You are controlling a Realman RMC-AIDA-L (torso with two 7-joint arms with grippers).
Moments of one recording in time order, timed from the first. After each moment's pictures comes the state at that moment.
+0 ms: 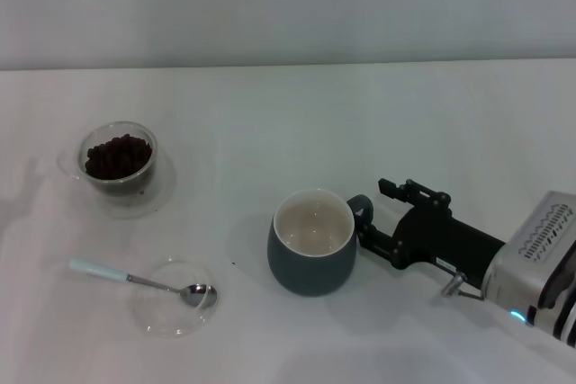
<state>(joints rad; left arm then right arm) -0.41 -2.08 1.05 0.01 0.29 1.51 -0.50 0.34 2.01 -2.24 -0.37 0.05 -0.90 0.35</state>
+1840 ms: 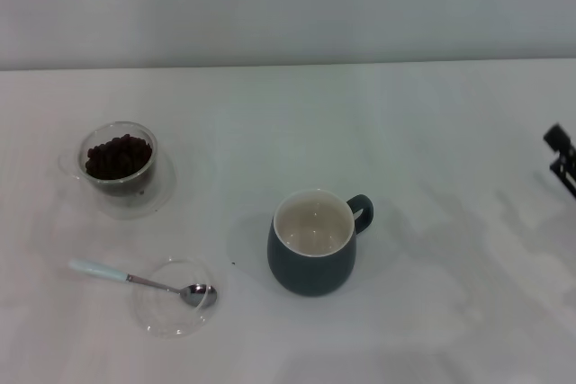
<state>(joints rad) -0.30 -2.09 1.06 0.02 0.22 1.61 -0.66 0.23 2.00 -1.82 -0.03 0.06 -1.65 0.31</state>
